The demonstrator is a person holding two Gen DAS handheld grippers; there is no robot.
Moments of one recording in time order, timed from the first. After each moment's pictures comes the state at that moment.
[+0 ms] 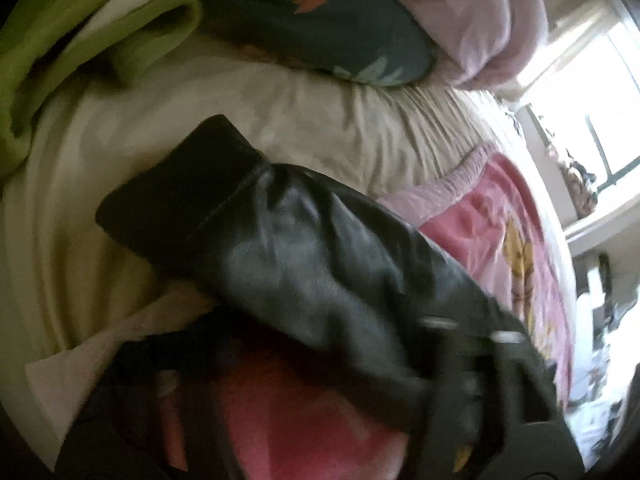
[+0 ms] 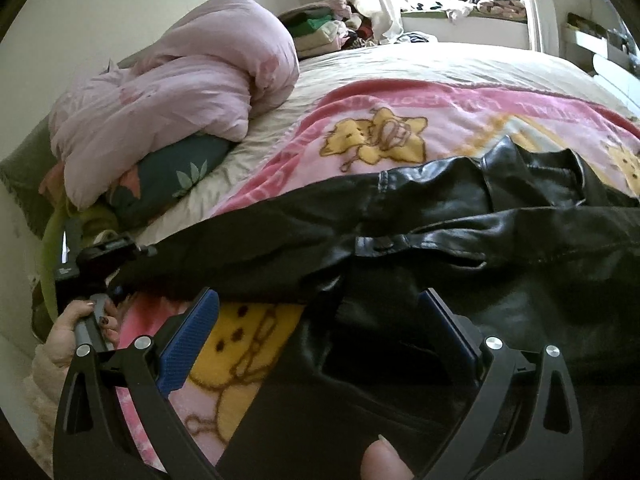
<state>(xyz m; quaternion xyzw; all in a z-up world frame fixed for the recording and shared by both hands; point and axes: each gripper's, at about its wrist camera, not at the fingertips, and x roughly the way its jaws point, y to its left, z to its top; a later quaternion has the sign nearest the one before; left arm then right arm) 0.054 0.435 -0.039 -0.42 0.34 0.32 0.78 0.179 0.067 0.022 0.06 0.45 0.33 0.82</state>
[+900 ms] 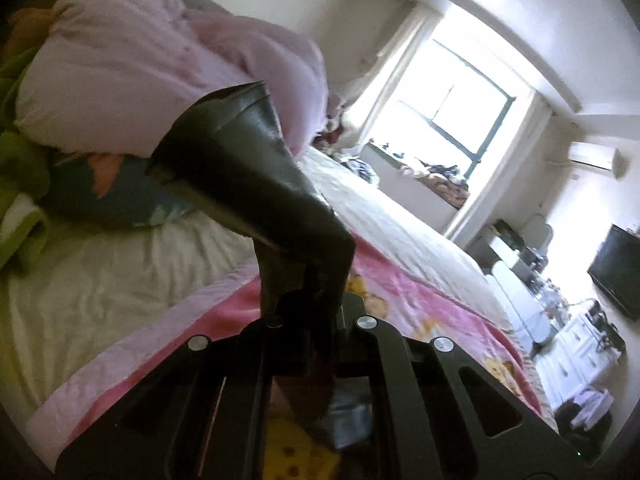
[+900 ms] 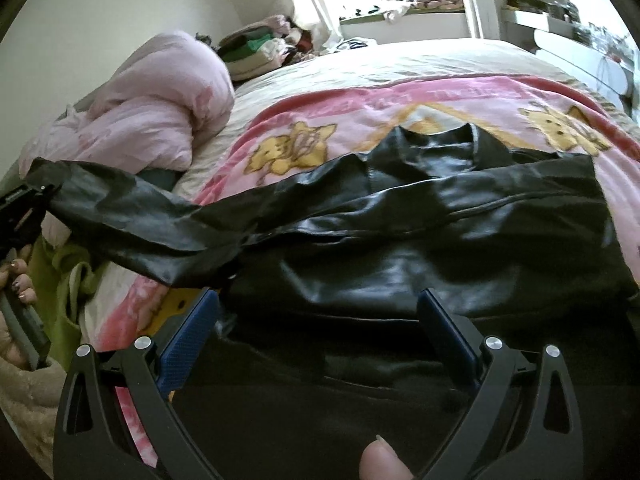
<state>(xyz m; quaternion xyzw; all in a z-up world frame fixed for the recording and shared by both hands) 0.070 0.325 0.127 -0.28 0.15 0.13 0.94 0.175 -0.046 0.027 0.11 0.45 0.25 0.85</state>
